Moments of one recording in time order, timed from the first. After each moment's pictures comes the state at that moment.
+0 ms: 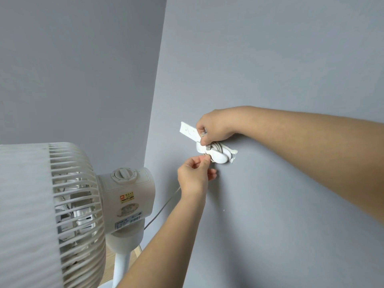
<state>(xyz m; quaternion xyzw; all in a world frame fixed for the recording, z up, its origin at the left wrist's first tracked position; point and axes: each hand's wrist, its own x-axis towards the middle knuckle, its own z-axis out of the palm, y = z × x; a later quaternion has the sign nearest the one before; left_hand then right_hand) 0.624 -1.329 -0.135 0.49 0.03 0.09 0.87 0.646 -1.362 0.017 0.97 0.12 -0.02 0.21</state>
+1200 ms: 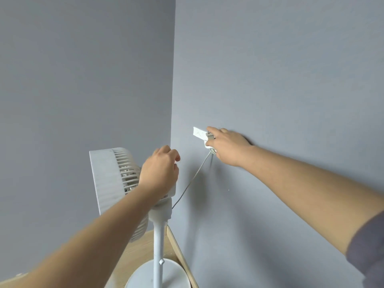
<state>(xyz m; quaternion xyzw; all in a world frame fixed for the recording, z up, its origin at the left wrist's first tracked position) 0.520 -1.208 -0.105 0.93 -0.08 0.32 0.17 0.575 -1.406 -0.037 0.93 0.22 0.20 0.20</state>
